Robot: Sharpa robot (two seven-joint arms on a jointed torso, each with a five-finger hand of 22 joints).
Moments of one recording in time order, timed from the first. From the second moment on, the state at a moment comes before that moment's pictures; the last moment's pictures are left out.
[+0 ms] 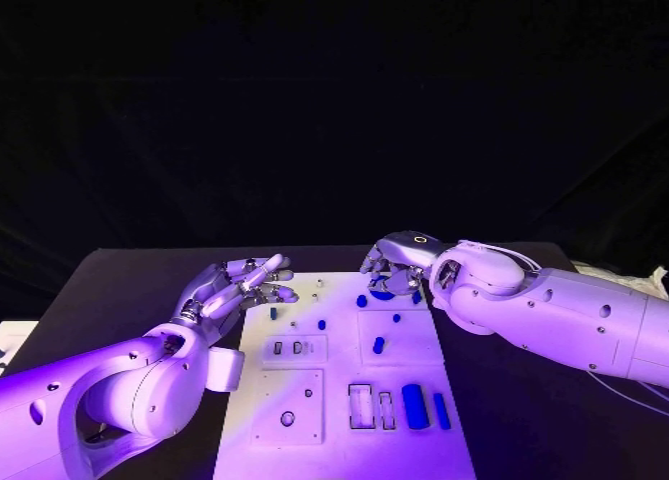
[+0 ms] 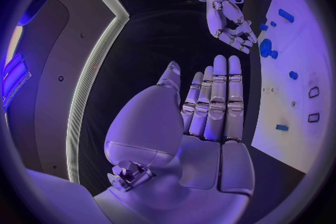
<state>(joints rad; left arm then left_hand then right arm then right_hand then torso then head) 1.13 -0.95 -0.01 1.80 0.02 -0.43 0.49 1.37 0.06 -0.09 0.13 0.12 0.96 0.21 0.15 0.07 1.09 0.14 0.14 0.08 1.20 0.09 0.25 0.26 0.17 0.98 0.19 0.43 0.20 1.23 -0.76 0.01 1.42 -1.67 -0.25 -0.07 1.24 -0.05 0.34 -0.16 0.18 1.04 0.14 0.07 0.07 1.20 0.08 0.06 0.06 1.47 -0.01 0.58 0.41 0.17 1.13 0.09 1.02 0.65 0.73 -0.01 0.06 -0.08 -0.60</state>
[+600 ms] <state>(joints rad) 1.13 -0.95 -0.01 1.80 0.03 -0.43 0.49 1.37 0.06 -0.09 0.13 0.12 0.96 0.21 0.14 0.07 1.09 0.14 0.13 0.08 1.20 0.09 0.25 0.27 0.17 0.98 0.20 0.43 0.20 1.23 -0.75 0.01 1.43 -1.78 -0.13 -0.11 1.25 -0.08 0.39 -0.11 0.17 1.04 0.13 0.07 0.07 1.18 0.08 0.06 0.06 1.47 -0.01 0.83 0.61 0.14 1.20 0.10 1.22 0.92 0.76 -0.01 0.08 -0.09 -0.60</state>
